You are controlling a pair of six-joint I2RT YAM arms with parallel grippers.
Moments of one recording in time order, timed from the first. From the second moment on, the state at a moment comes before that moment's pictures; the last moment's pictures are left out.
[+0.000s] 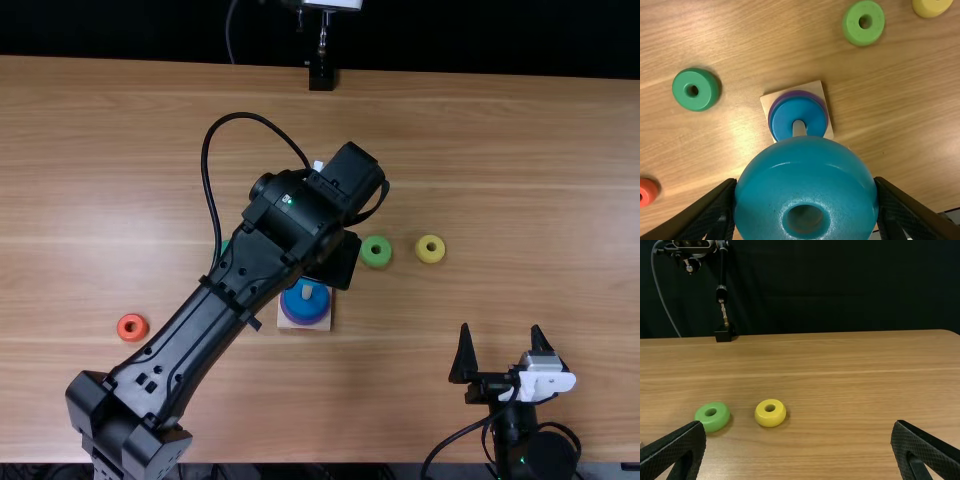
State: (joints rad) left arm -0.69 1.98 2.13 -1.47 -0.07 -0.42; right arm 0.04 0.01 0.03 -0.06 0.04 0.00
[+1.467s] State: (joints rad) left arm -0.63 1.99 2.06 -1.39 -0.04 -0.42; right arm 0.04 0.01 0.03 -0.06 0.04 0.00
